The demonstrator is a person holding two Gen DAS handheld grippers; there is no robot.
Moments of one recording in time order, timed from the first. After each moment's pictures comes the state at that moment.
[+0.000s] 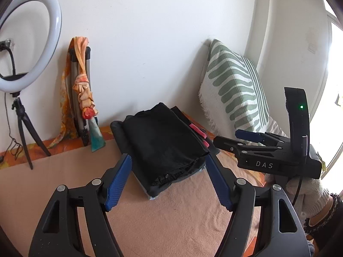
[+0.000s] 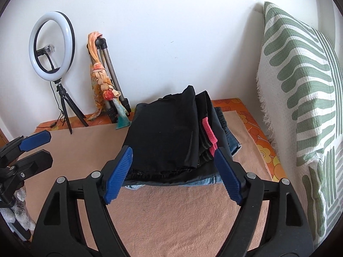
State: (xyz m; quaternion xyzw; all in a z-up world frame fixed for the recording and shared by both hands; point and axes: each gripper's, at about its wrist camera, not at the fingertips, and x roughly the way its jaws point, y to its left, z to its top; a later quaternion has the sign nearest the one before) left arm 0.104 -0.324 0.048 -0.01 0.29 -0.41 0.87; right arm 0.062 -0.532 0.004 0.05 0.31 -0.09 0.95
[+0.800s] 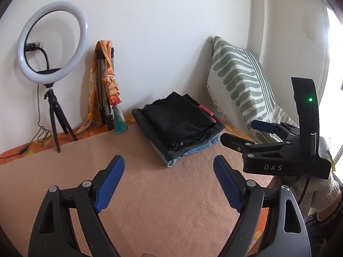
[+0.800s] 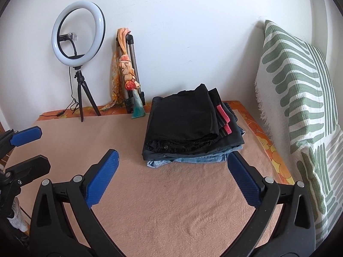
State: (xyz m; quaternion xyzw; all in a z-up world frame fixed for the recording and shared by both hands) left arm 0.038 -0.260 0.032 0.02 0.28 -0.37 0.89; right arm -0.002 -0.449 -0.012 0.00 0.28 -0.10 0.96
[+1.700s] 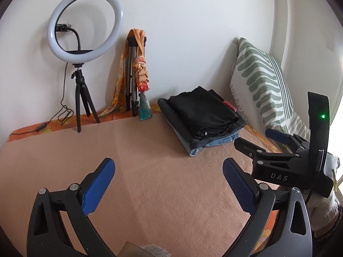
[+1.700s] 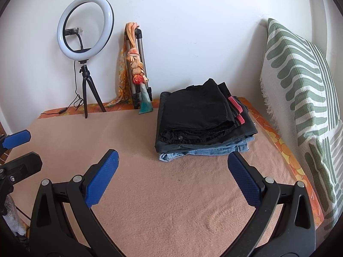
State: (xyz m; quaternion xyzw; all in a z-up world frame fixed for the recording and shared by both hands) left arm 0.034 -0.228 0.014 0.00 0.30 -0.29 0.91; right arm -0.004 -0.422 -0.039 0.01 0.27 -0.10 0.96
